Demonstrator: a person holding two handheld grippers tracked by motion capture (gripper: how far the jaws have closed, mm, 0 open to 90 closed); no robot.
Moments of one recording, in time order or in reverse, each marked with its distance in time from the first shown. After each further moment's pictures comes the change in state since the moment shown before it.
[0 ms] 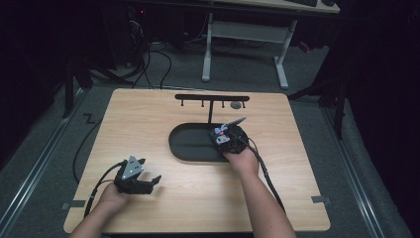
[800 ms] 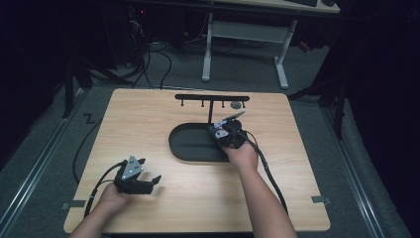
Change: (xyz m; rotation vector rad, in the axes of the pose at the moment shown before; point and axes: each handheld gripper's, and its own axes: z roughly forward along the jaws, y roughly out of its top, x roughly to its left) left arm 0.000 0.000 0.000 -0.003 0.001 0.000; right arm 0.005 0.015 -0.016 -0.042 -0.007 -0.007
